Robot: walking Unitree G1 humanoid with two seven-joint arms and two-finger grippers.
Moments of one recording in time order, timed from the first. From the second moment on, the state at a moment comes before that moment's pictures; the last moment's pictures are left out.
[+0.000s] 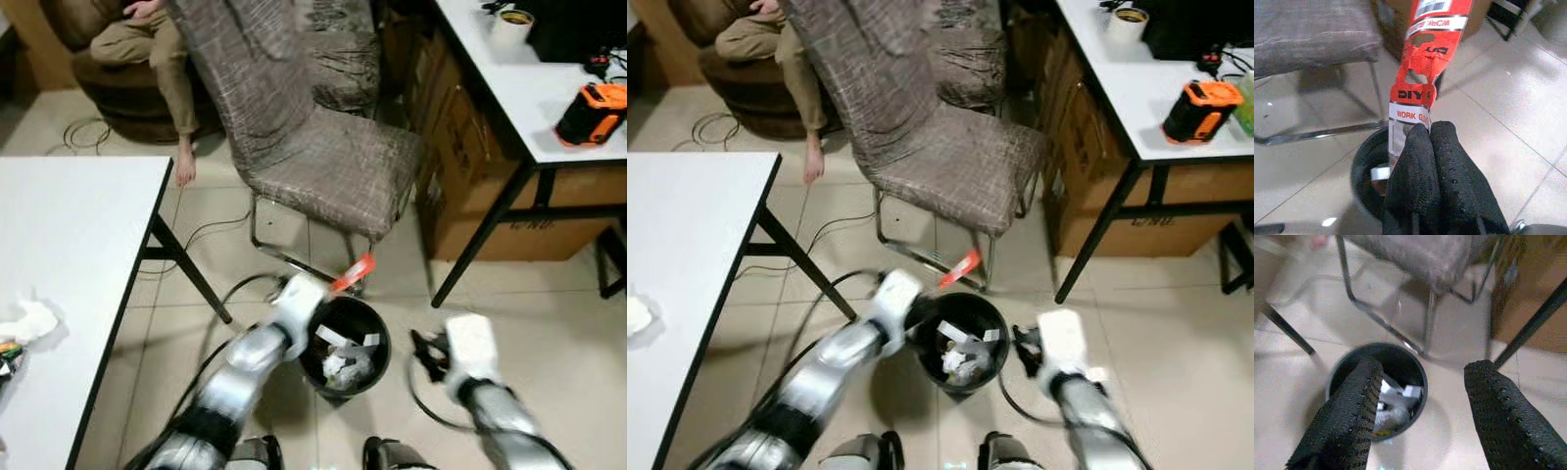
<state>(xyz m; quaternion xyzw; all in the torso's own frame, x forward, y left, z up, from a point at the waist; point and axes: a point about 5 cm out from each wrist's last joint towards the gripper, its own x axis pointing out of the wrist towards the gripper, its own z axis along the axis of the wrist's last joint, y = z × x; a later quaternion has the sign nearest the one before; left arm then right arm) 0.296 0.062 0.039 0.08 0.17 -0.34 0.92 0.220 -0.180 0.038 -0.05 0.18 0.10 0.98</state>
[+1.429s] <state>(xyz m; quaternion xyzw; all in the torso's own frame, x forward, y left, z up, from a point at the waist) 0.323 0.065 0.048 0.02 0.14 -0.29 0.95 0.180 -0.151 0.103 -0.06 0.20 0.27 0.94</state>
